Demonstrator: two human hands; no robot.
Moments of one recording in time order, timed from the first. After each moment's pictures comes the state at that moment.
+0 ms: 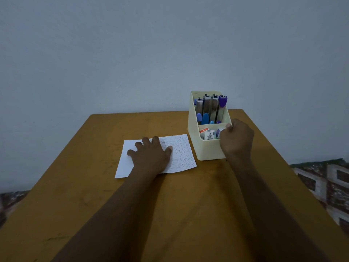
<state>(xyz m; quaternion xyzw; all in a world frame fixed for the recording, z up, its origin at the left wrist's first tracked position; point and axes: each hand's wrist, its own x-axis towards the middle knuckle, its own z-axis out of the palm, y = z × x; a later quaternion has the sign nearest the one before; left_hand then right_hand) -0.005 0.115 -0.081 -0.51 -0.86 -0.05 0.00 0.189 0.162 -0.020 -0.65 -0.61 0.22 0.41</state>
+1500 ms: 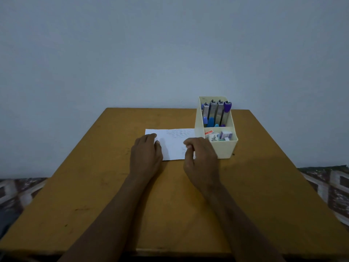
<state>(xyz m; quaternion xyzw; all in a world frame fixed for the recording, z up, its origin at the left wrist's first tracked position) -0.029 0.051 -0.094 -0.53 -0.76 -0.36 0.07 0.125 0.081 -0.083 -0.35 -0.77 0.07 0.53</state>
